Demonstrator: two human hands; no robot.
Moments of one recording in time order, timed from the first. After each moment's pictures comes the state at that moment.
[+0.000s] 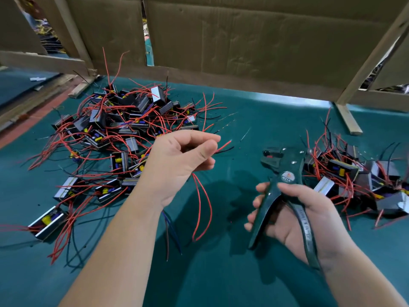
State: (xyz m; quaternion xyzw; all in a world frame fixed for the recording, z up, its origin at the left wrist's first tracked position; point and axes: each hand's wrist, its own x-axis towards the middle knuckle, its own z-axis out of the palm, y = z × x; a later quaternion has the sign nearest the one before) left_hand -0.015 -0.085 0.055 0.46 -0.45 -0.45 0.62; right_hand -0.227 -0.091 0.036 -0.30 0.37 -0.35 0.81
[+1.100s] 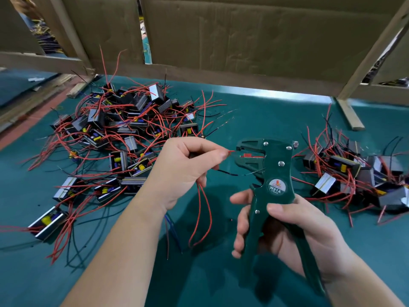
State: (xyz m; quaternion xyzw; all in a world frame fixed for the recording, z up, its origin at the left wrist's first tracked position) left_hand -0.021 -0.086 0.050 0.49 -0.50 -0.43 0.56; right_hand -0.222 -0.074 0.044 -0.40 0.21 -0.26 0.85
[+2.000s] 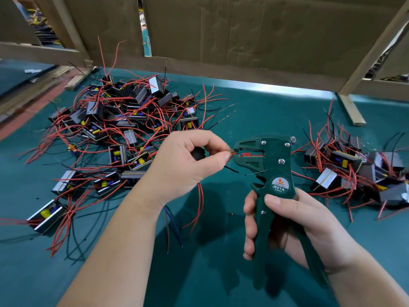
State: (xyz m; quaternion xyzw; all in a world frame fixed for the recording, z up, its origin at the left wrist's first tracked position) left_hand -0.016 -0.082 0.053 0.47 -0.63 -0.34 0.52; right_hand -0.227 -0.075 0.044 -0.44 0.27 -0.24 0.82
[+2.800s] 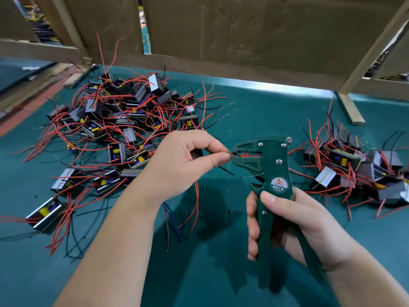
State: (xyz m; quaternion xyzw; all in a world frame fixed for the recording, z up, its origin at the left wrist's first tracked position) left_hand -0.010 -0.084 0.050 0.49 -0.68 -0.27 0.47; right_hand -0.229 -0.075 0.042 -0.46 0.30 -0.23 0.80
